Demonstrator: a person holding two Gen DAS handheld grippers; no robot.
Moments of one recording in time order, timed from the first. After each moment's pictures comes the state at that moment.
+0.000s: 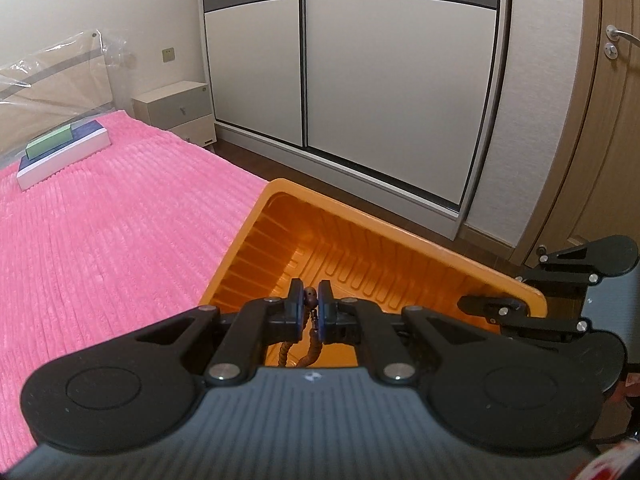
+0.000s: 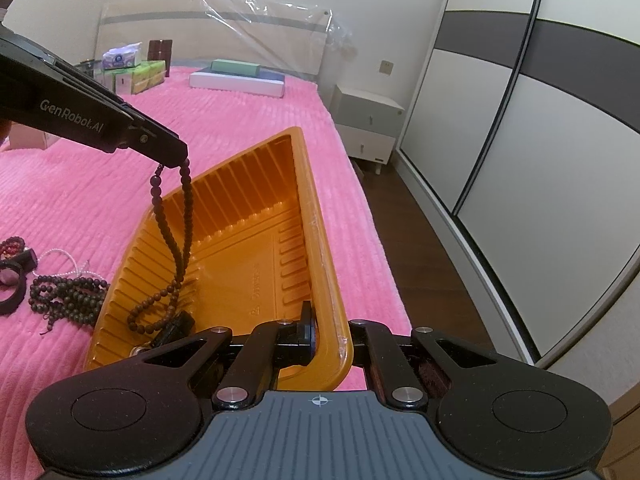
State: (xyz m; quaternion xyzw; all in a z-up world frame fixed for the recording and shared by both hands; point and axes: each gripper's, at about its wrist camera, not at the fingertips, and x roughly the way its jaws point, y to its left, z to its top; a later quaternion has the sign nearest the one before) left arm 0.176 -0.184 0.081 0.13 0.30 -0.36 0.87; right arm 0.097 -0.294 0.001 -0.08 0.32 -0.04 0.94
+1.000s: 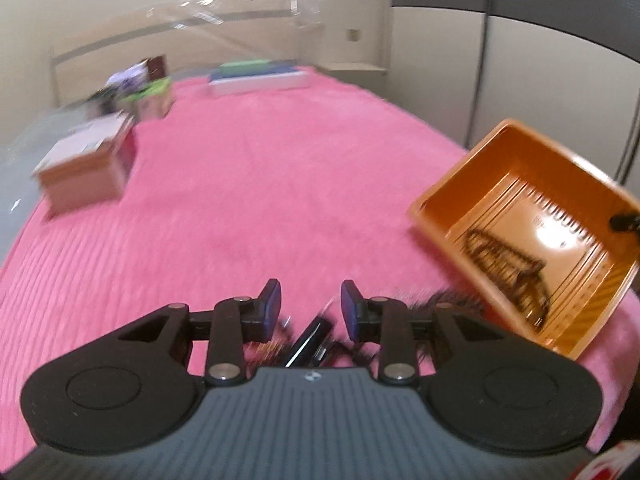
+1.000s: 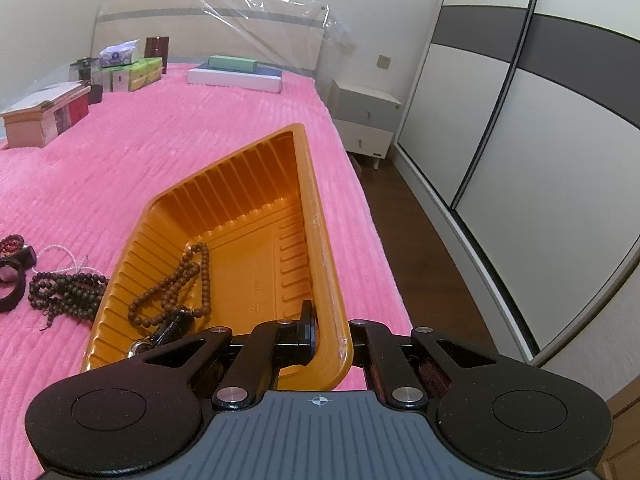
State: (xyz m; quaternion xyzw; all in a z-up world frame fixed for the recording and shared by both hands) left arm 0.102 0.020 0.024 0.04 0.32 -0.12 0.94; right arm 0.097 -0.292 -0.002 -0.08 0.33 -0.05 0.94
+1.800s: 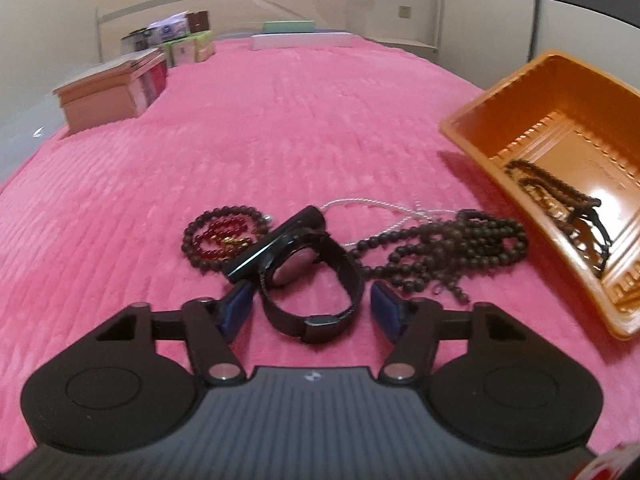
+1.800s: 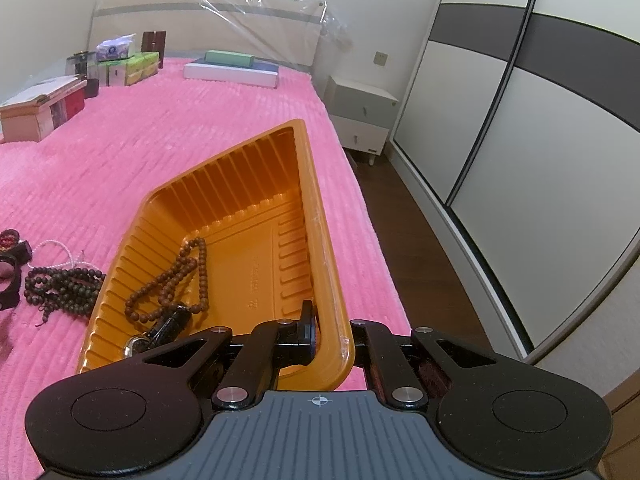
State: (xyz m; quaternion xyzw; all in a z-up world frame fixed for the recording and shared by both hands) left arm 0.095 -0.014 -0.069 0.02 0.35 -0.04 0.94; right arm 0.098 -0.289 -0.004 -0.08 0.33 -0.06 0.94
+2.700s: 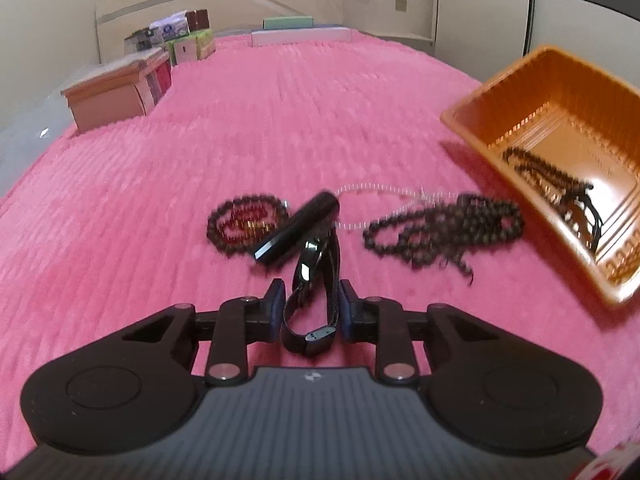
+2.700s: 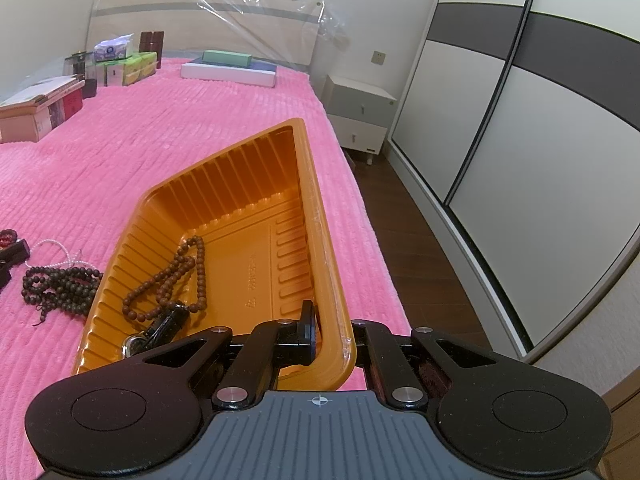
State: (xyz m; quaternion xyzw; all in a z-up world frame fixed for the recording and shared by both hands) left arm 0.074 -0.003 -0.063 0.04 0.36 -0.05 0.93; right arm 0.098 -0.290 -0.006 -0.09 0.33 -0.06 0.94
